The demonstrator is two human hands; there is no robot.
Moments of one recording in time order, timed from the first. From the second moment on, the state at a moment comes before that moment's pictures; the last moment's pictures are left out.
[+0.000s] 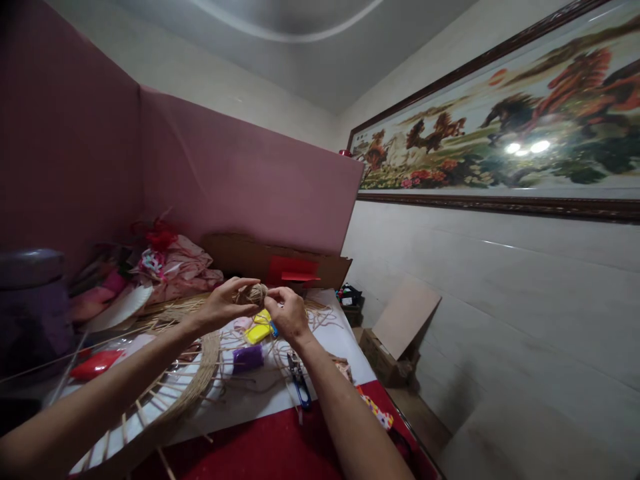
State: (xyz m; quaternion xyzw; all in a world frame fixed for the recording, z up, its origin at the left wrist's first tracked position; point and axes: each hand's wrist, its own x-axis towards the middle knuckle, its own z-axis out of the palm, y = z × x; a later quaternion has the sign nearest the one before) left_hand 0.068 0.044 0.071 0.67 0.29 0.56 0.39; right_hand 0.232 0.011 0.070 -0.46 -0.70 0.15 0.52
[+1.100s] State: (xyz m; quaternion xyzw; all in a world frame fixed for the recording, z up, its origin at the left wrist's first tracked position) left_hand 0.059 0.034 0.060 0.83 0.28 0.49 -0.01; right_hand 0.220 0.002 0.074 -0.54 -0.64 0.17 0.53
